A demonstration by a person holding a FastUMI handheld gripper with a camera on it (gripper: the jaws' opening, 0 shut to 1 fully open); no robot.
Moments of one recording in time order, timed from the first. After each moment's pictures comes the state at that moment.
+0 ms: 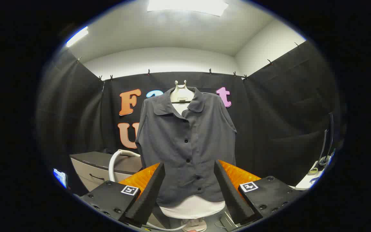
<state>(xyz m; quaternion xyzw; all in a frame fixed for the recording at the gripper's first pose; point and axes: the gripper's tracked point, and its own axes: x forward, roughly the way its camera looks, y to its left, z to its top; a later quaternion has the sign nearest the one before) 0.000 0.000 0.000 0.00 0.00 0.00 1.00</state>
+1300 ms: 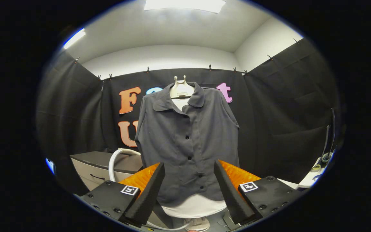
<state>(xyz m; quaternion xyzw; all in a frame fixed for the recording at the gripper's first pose) 0.007 0.000 -0.007 0.01 0.01 0.01 1.00</state>
